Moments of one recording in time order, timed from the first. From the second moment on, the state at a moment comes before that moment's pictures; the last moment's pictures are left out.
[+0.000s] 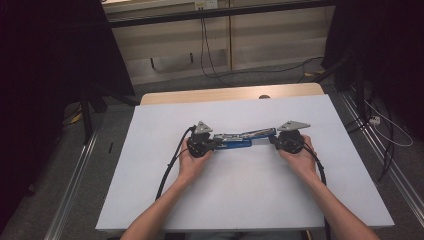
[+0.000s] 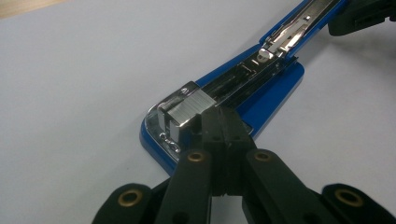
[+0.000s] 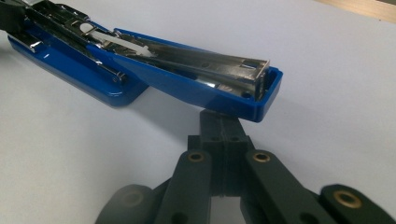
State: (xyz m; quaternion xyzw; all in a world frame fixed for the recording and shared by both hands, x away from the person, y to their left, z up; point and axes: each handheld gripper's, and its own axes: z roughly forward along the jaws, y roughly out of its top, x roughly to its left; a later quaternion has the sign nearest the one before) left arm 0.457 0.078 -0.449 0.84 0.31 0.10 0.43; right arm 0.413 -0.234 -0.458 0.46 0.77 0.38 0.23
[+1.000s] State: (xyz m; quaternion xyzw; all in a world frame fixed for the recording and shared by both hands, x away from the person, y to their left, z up) left arm 0.455 0.079 -0.450 0.84 0.31 0.10 0.44; right arm 0.406 -0.229 -0.450 0.44 0.75 0.44 0.23
